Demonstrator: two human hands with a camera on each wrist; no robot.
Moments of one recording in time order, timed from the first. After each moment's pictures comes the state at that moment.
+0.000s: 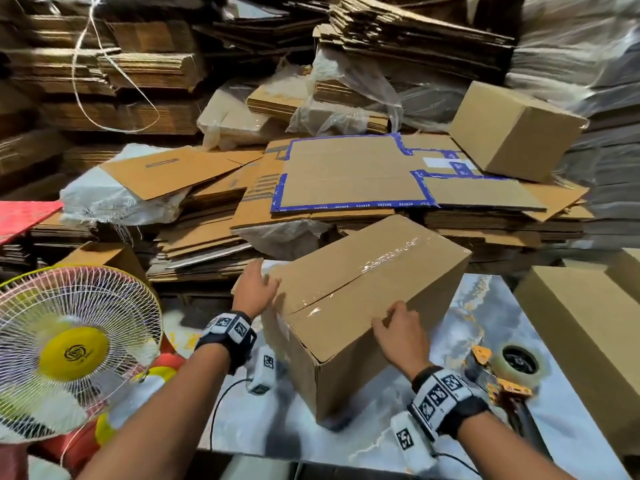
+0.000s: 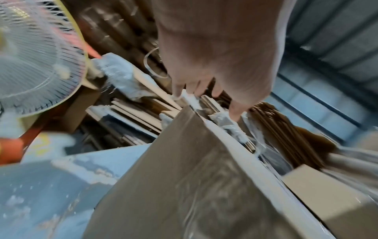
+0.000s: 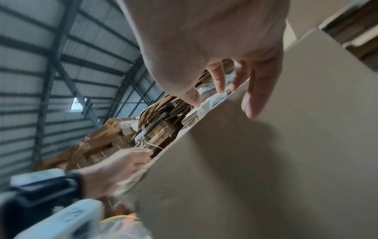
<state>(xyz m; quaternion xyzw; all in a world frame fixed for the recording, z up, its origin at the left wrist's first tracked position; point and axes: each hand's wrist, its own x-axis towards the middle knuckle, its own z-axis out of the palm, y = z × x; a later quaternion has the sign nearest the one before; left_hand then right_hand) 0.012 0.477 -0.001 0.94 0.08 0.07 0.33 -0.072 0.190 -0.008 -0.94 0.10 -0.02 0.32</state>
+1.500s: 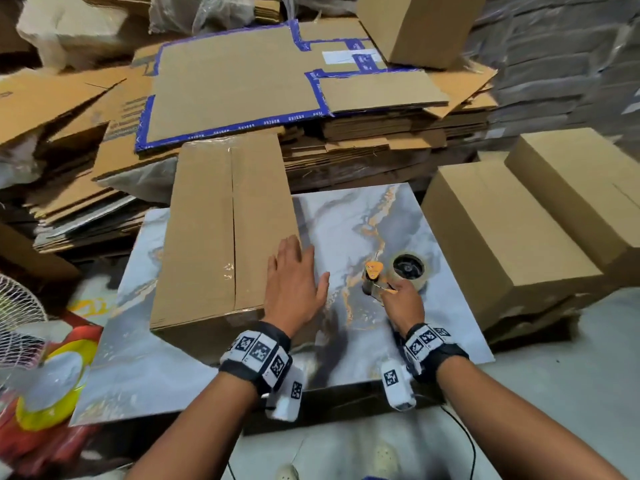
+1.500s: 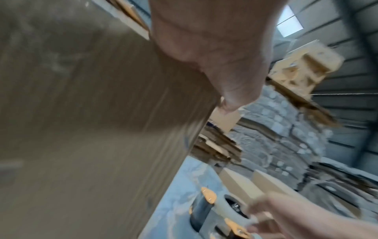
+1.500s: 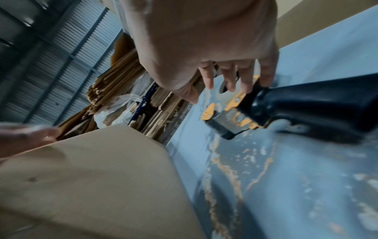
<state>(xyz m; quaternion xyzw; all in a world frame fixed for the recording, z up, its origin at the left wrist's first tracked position) -0.073 0.161 -0.034 0.98 -0.16 0.04 0.11 -0.097 -0.058 -0.128 -0.83 0.32 0.02 0.47</state>
